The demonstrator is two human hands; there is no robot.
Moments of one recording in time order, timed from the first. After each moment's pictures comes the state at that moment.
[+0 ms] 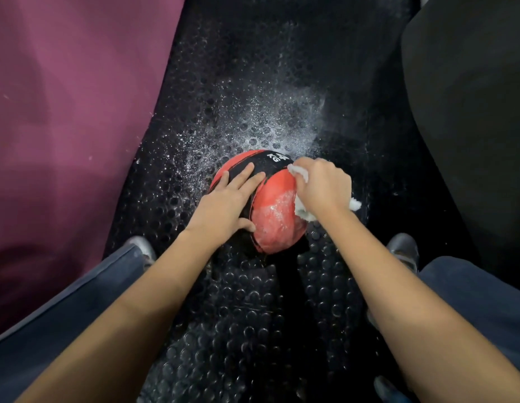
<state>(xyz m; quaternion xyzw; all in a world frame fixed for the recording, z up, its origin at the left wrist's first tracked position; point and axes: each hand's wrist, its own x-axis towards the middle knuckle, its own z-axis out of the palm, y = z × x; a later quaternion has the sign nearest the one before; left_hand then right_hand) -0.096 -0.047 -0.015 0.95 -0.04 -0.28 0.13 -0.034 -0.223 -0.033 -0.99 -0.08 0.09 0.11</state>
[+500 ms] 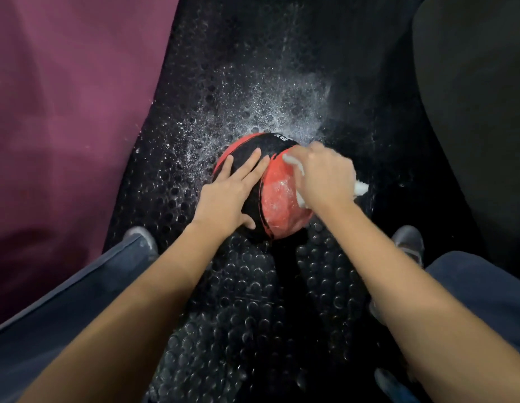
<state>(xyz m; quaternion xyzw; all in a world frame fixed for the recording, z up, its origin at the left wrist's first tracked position) -0.099 -0.054 -0.023 0.97 -0.05 -0.24 0.04 -0.039 -0.214 -0.021 -0.98 -0.17 0.01 0.03</state>
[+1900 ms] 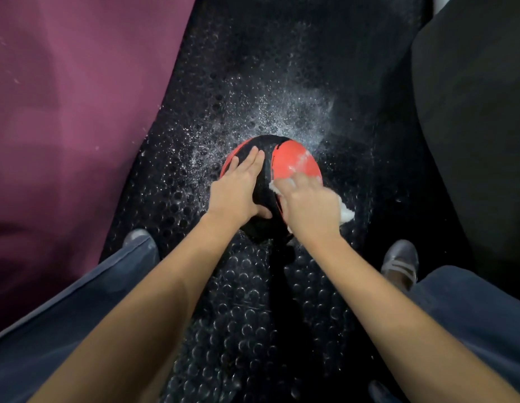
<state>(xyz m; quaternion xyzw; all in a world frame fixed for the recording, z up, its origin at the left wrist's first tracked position) -0.075 -0.054 -0.022 0.96 0.05 -0.23 0.17 -0.073 -0.198 -0.026 -0.97 -0.23 -0.08 0.01</state>
